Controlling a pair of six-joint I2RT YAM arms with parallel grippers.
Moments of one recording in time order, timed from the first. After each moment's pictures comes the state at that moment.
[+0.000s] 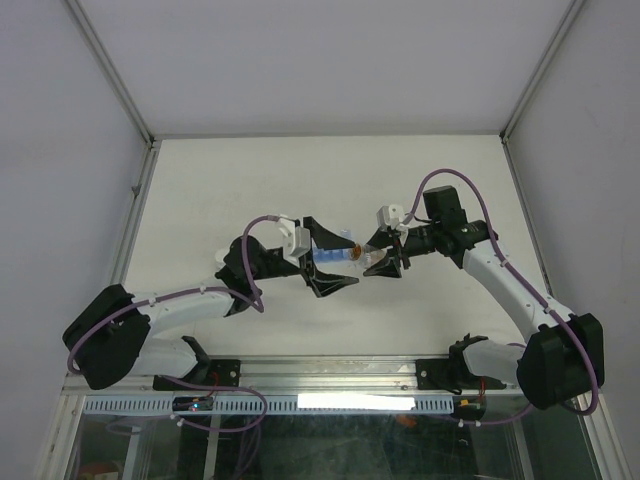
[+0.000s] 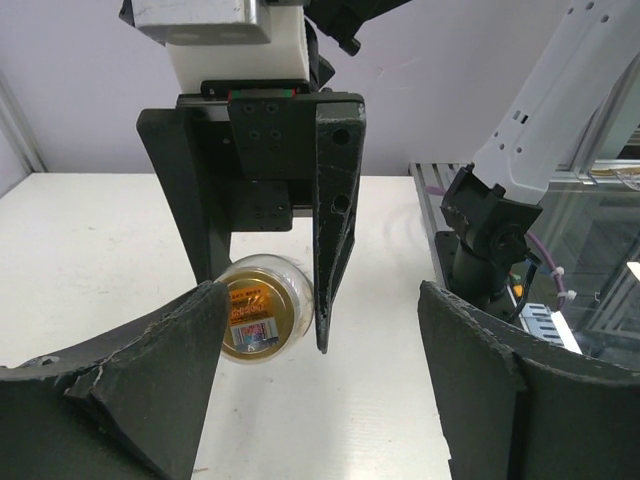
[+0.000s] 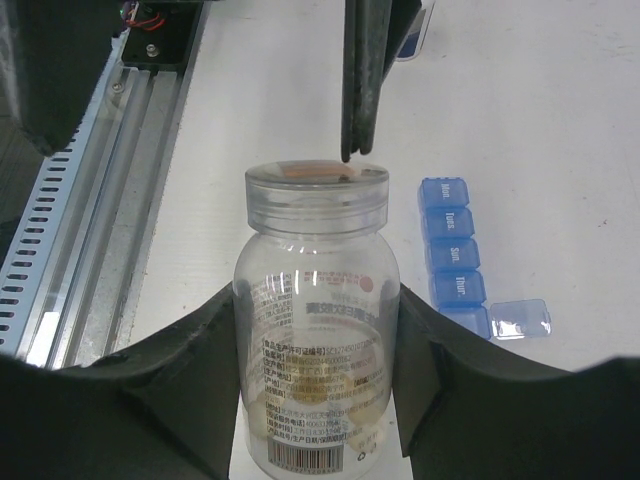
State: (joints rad) left arm -0.84 1.28 0.53 1.03 0.66 -0.14; right arm 0.36 1.20 0.89 -0.58 -1.16 -0.87
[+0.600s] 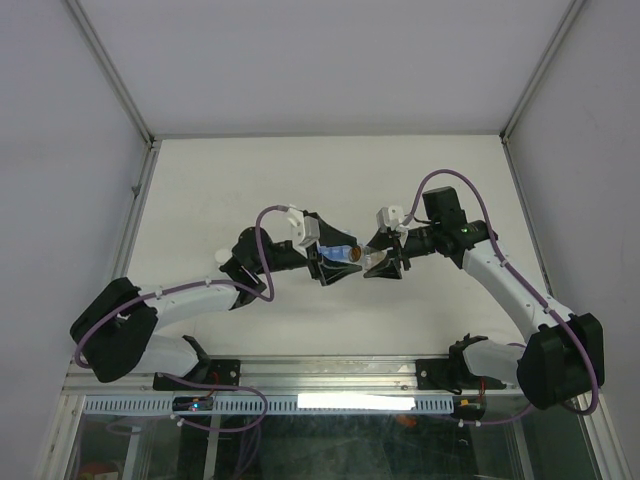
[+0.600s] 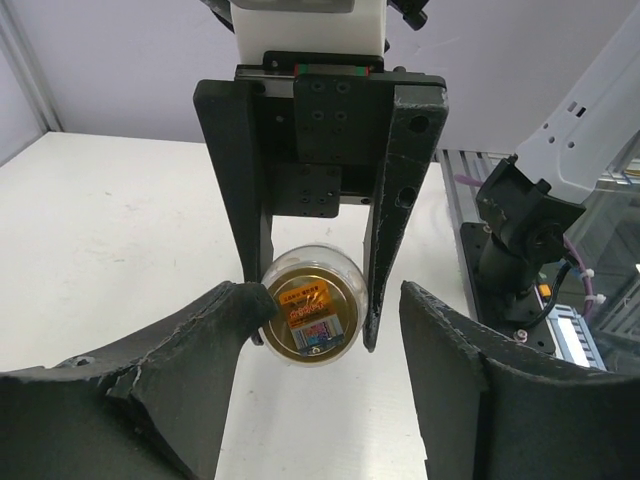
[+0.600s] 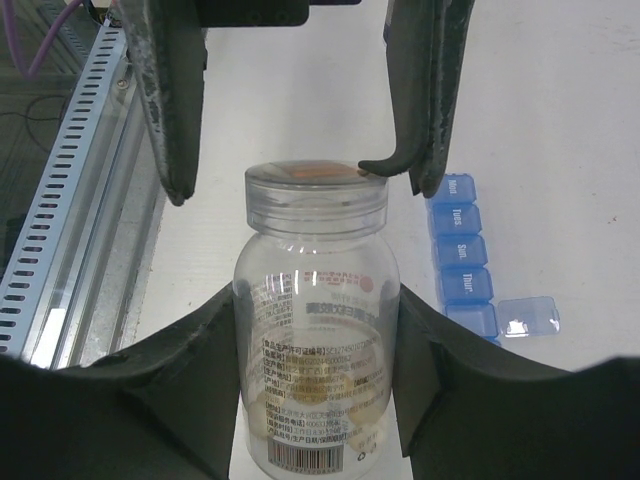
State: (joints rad) left arm -0.82 1.34 0.60 0.94 0.62 -0.13; right arm 0.36 1.20 0.89 -0.60 -1.16 -0.89
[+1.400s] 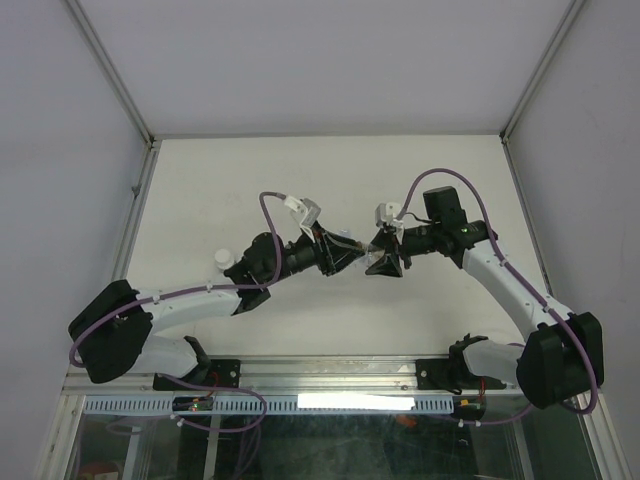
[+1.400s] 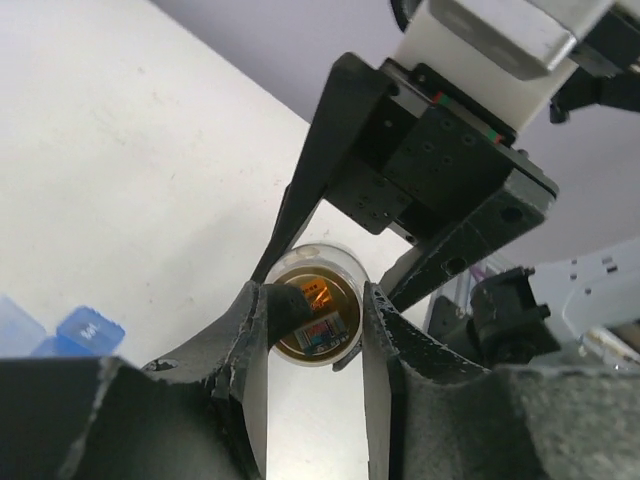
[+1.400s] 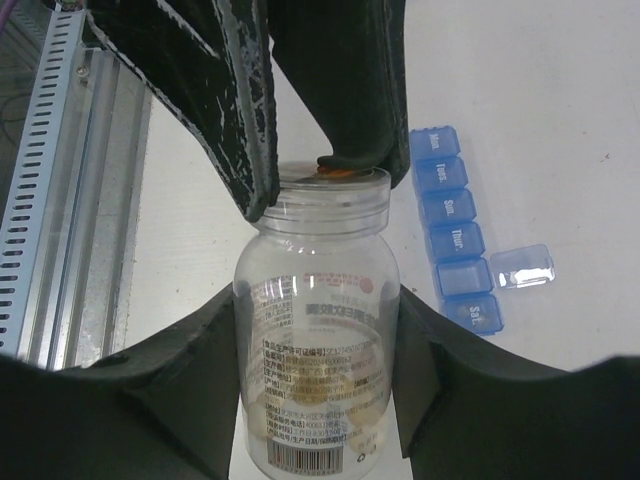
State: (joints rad) left arm -0.89 1.33 0.63 0.77 0.28 -0.47; right arm 0.35 1.20 0.89 -0.58 -1.07 -0.81
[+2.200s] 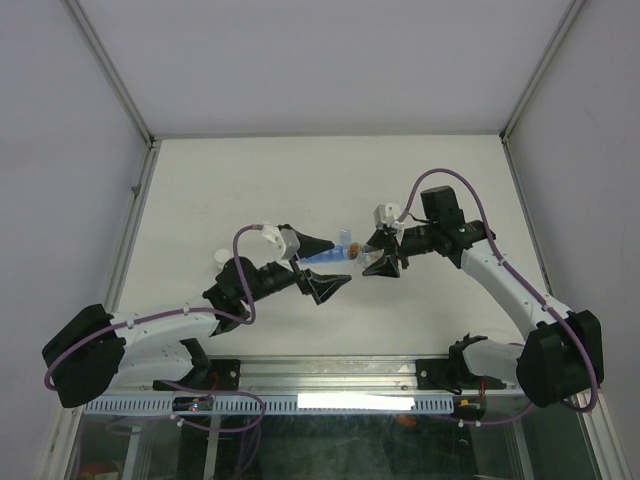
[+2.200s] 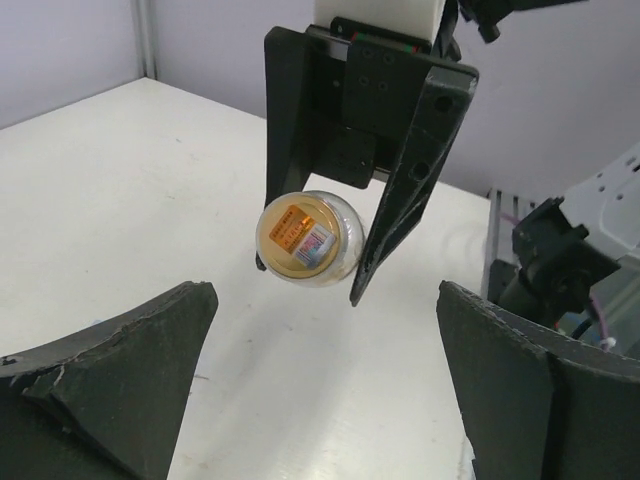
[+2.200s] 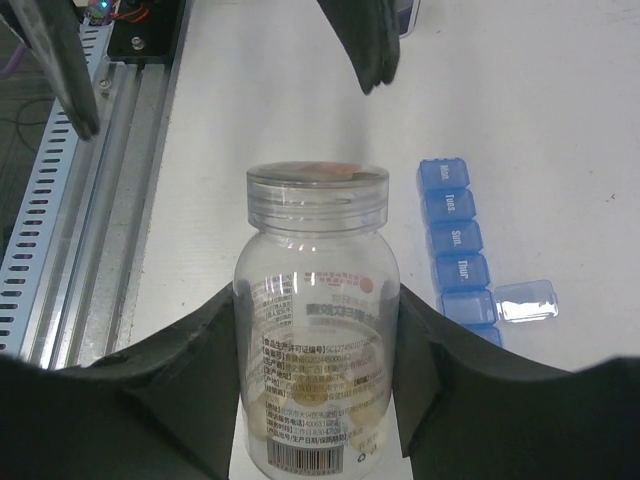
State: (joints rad) left arm -0.93 1.09 0.38 0.91 0.18 -0.26; right arm 0.36 1.21 0.89 -0.55 -1.11 -0.81
